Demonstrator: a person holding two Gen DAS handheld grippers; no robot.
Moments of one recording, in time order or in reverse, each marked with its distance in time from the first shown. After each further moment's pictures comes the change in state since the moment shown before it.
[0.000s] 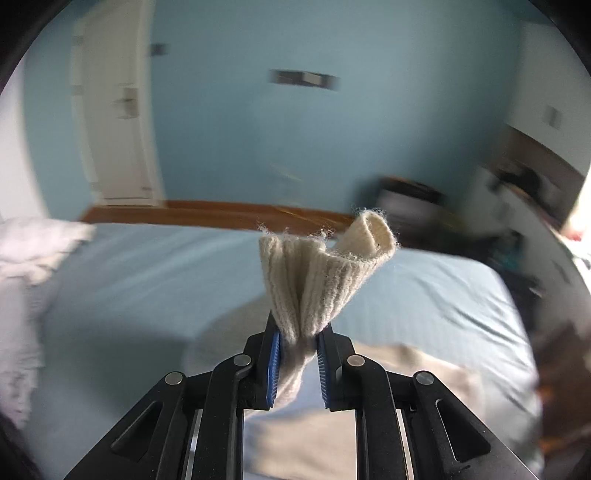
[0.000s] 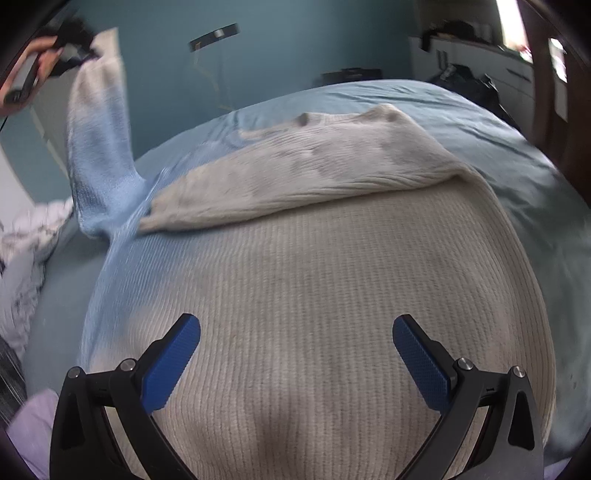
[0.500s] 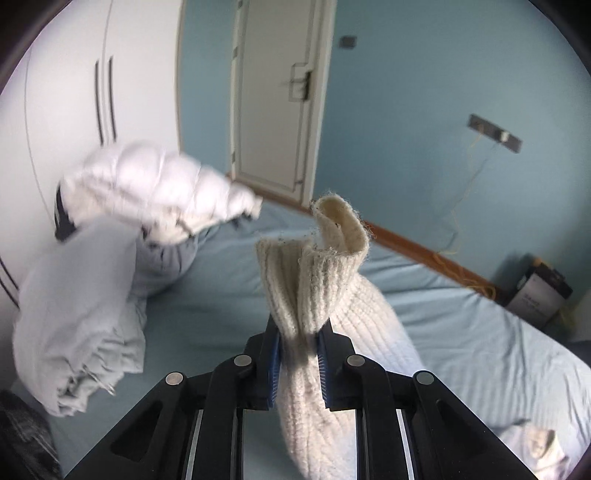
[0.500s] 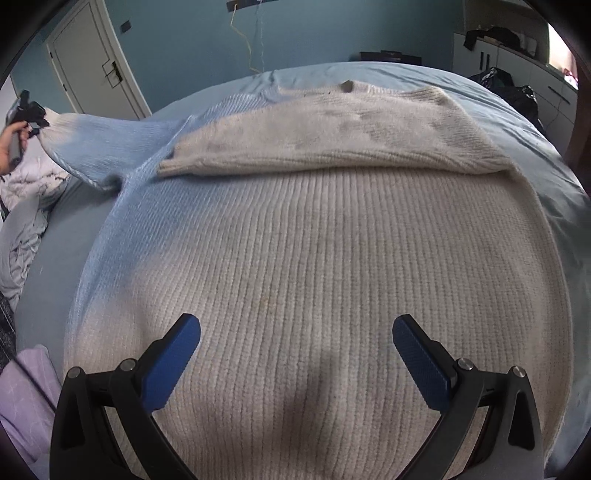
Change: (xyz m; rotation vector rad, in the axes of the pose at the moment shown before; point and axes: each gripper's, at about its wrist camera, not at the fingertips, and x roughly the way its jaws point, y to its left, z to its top) left arm -0.006 0.423 0.006 -0.343 -0.155 0.455; right arm 0.021 0.039 -0.015 -0.176 0.095 0.010
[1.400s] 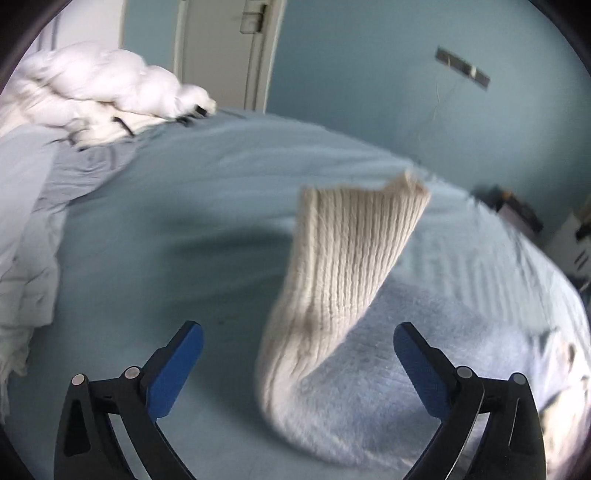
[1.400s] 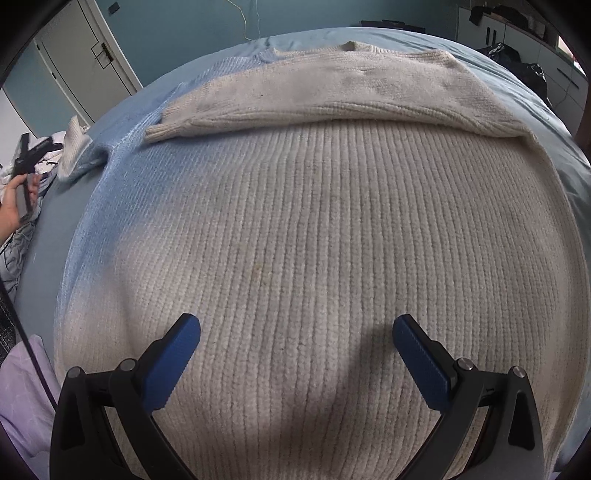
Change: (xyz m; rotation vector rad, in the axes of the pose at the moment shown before) left arm 0.163 0.047 -0.140 0.088 0.240 -0.204; right arm 0.035 -0.002 -0.011 -0.001 0.145 0.000
